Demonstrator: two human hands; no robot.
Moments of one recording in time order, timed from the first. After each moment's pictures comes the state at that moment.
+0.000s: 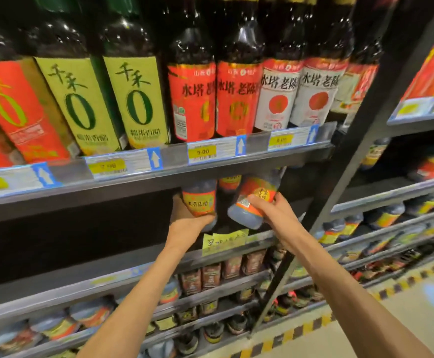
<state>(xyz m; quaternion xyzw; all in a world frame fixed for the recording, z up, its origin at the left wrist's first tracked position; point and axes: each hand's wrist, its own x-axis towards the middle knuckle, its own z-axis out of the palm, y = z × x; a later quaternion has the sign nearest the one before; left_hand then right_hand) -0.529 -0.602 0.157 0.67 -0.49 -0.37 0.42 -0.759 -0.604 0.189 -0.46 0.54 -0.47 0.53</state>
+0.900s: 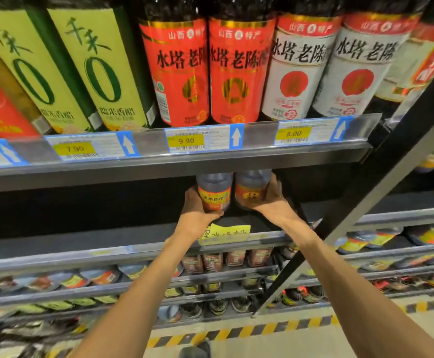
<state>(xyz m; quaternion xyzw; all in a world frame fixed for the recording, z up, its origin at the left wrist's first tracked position) -0.551 -0.629 0.120 0.71 -0.54 -0.28 0.34 -0.763 -0.676 0.152 -0.63 0.56 -0.32 0.43</state>
